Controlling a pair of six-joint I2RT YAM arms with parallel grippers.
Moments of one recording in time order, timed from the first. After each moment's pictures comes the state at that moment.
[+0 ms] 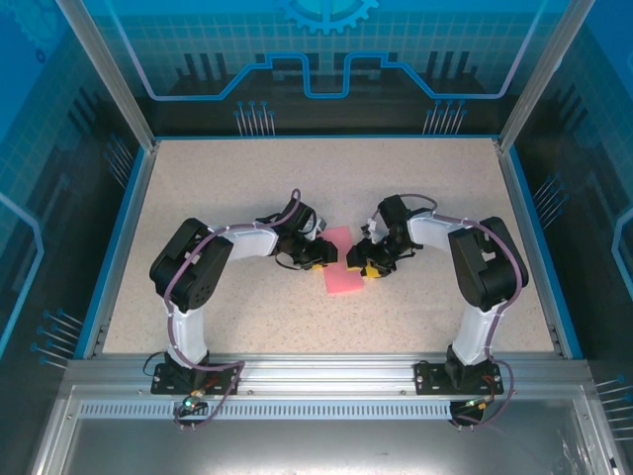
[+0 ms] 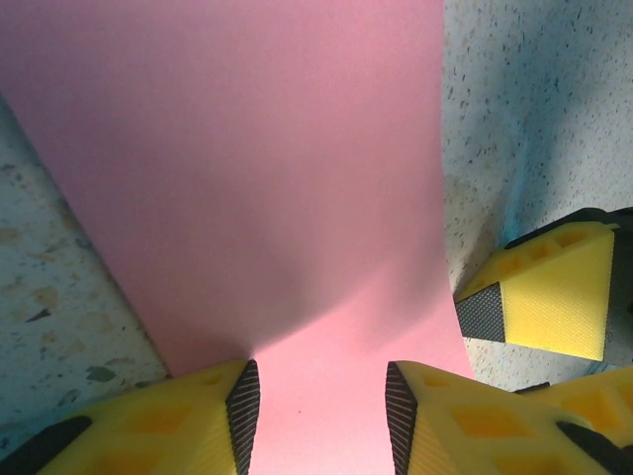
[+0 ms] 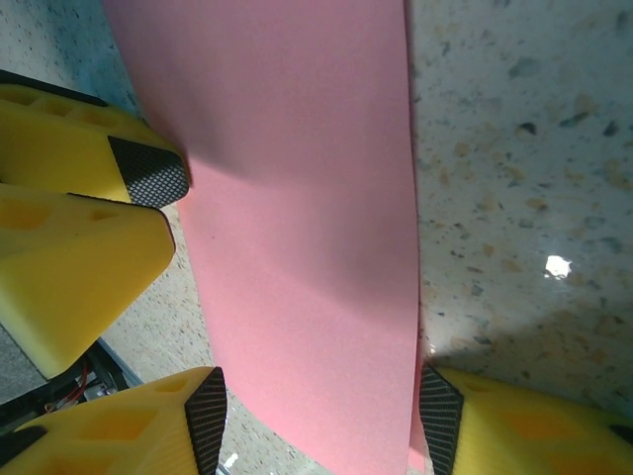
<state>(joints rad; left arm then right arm) -0.53 1.93 1.08 -0.21 0.55 -0.70 0.35 1.85 1.05 -0.60 -0.68 0.40</state>
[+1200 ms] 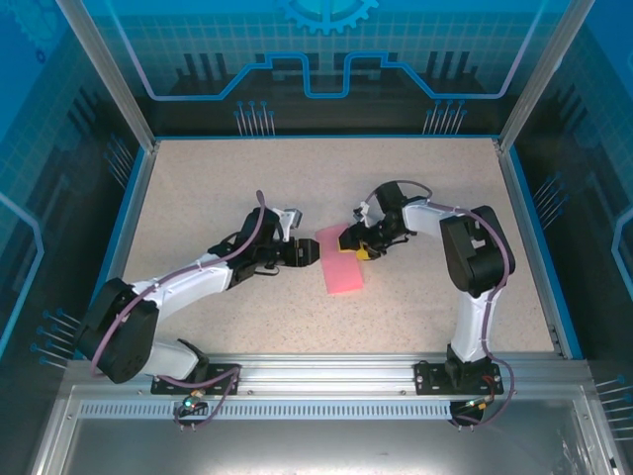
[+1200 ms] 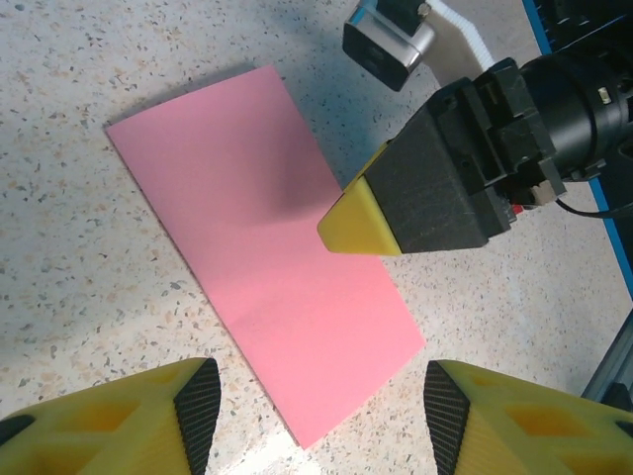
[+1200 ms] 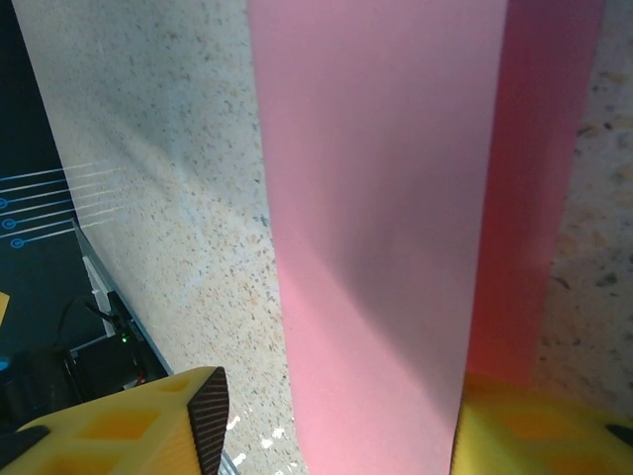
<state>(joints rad) -0.54 1.38 0.73 -0.03 0.34 -0.55 0.33 1.98 1.21 -0.55 -0.82 0.35</state>
